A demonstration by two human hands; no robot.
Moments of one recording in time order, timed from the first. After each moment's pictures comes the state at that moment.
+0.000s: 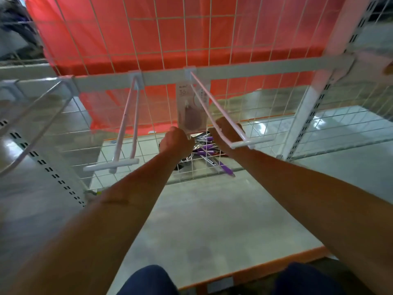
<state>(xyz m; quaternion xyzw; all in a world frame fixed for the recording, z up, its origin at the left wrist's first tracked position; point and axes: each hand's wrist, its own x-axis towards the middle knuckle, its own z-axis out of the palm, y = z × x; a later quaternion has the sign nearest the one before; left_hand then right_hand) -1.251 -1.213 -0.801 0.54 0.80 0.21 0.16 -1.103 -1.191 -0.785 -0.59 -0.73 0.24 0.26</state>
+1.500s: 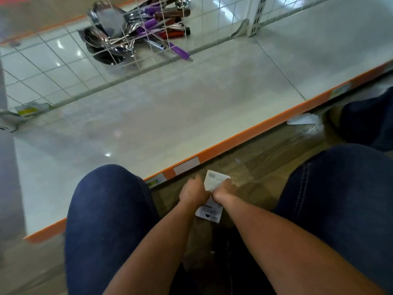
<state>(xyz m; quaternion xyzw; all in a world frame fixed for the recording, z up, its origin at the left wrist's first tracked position) -1.090 -1.459 -1.103 0.58 0.69 -0.13 0.41 -0.992 -1.461 -1.132 -0.79 -0.35 0.50 -0.04</state>
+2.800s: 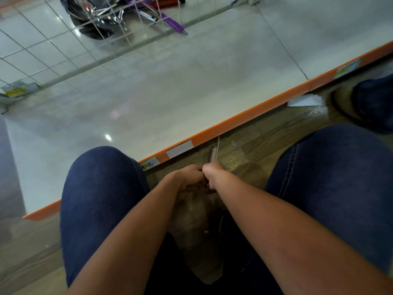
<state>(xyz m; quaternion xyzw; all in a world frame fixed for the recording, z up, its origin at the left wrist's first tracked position) -1.090 -1.448 -1.075 0.38 0.60 -0.13 0.69 -1.005 -1.451 -1.086 -0.76 -0.11 0.63 0.08</state>
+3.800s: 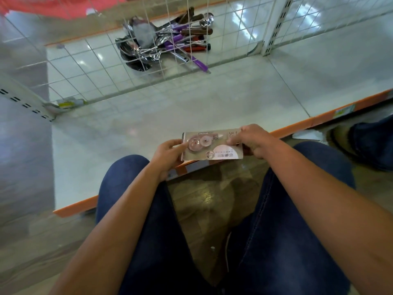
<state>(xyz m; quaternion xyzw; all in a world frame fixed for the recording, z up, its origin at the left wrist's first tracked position) -1.178 -1.419 -0.996 0.28 0.68 0.30 0.61 -0.960 -1.367 -0.947 -0.70 -0.38 0.59 0.13</state>
